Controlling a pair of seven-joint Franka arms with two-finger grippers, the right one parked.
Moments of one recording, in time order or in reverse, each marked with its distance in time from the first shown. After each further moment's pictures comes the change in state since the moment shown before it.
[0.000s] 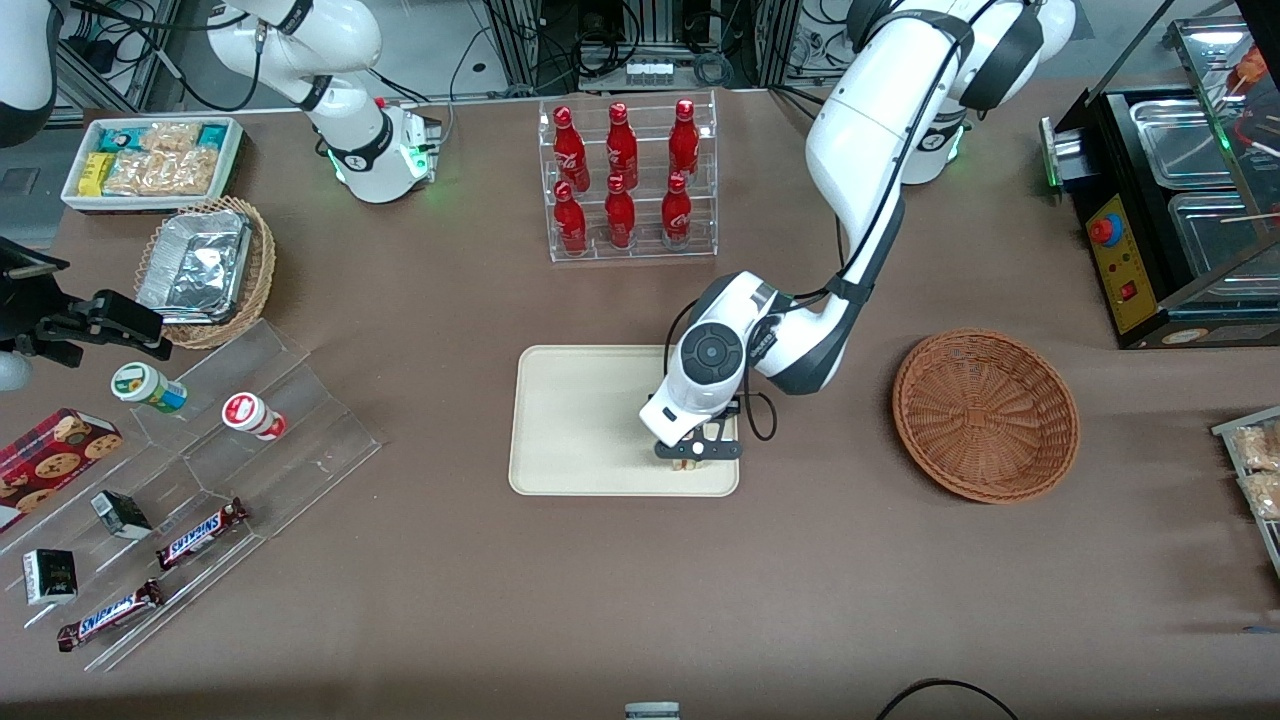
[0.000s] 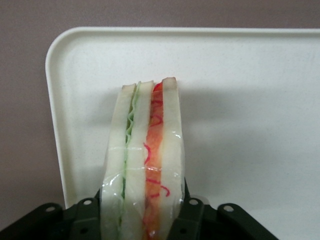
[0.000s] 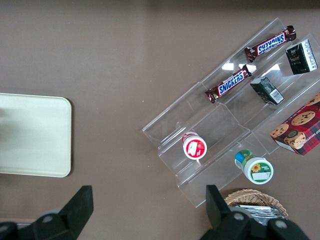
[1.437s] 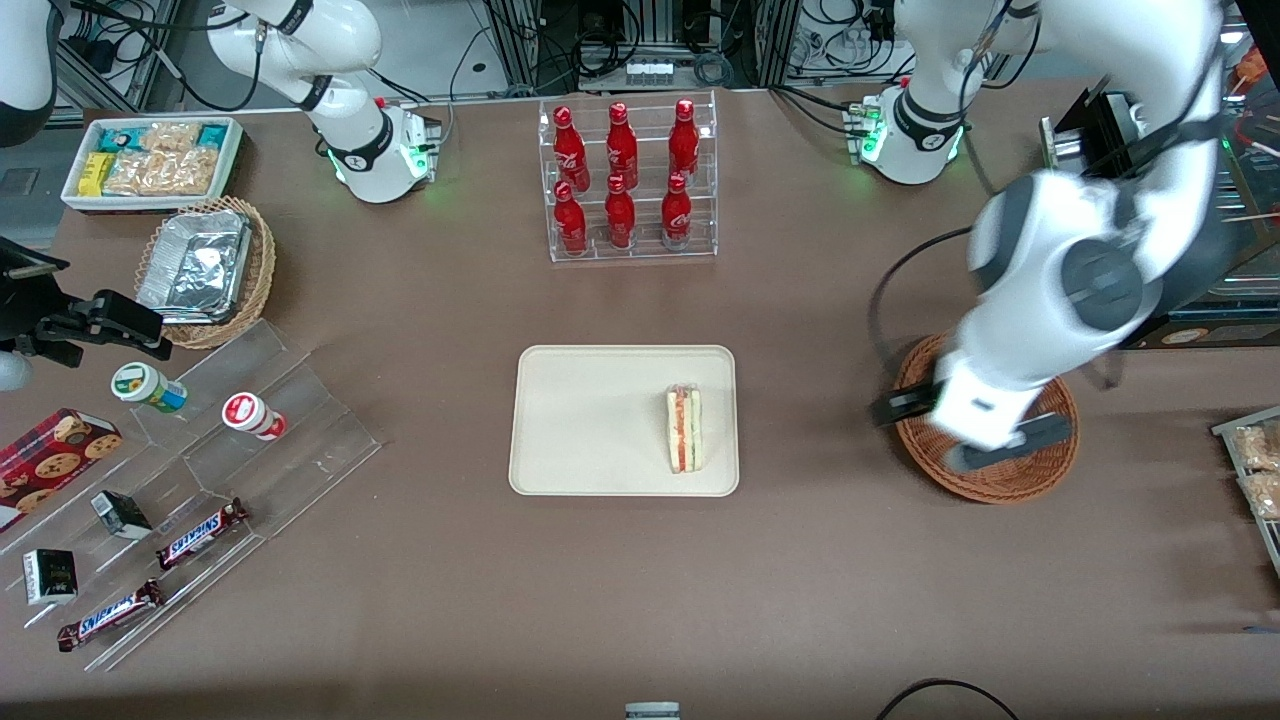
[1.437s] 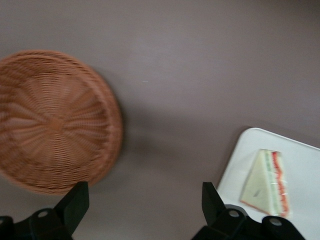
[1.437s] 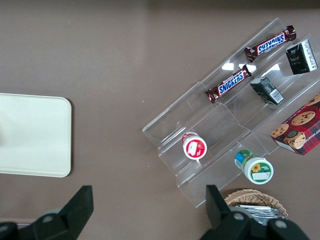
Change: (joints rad) arm 0.415 -0.570 0.033 -0.226 0.016 -0.321 0.074
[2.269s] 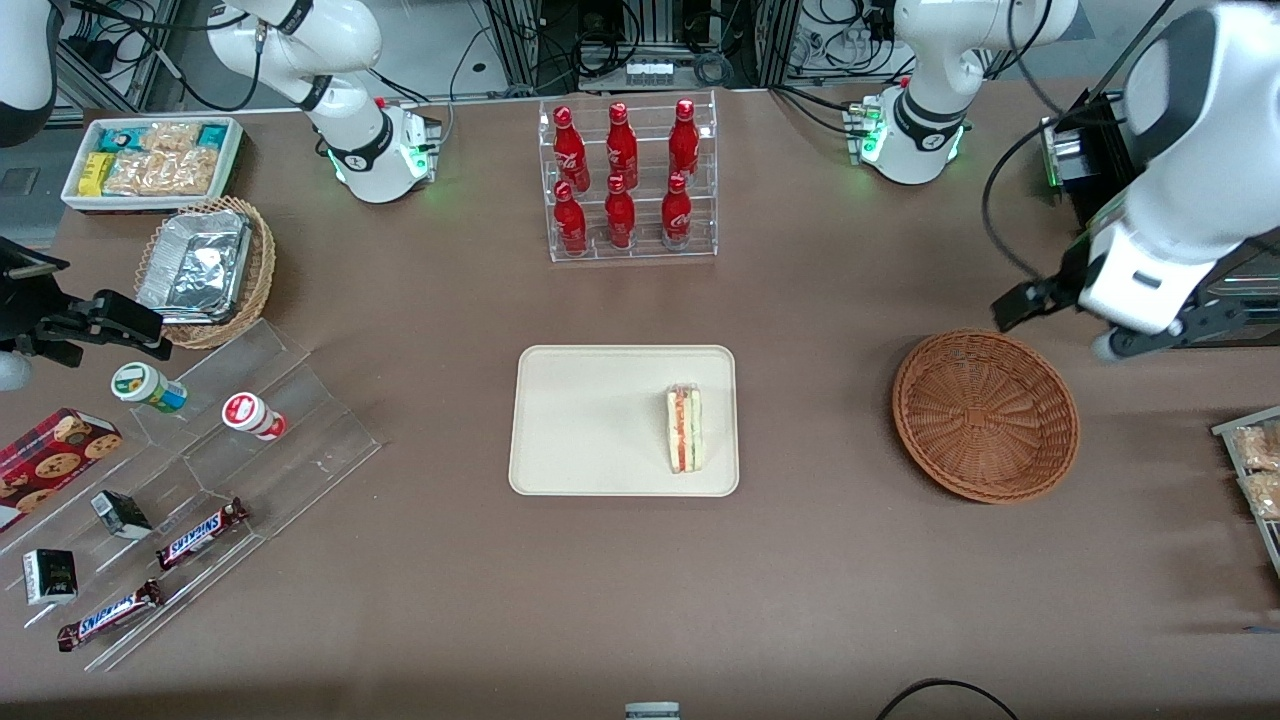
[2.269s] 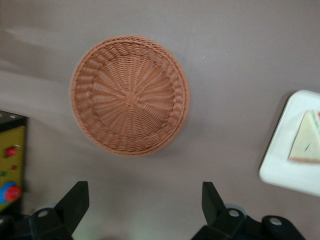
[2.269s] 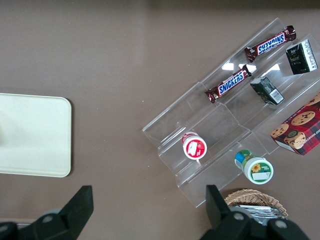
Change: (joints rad) arm 0.124 -0.255 -0.009 -0.069 0.051 -0.248 0.230
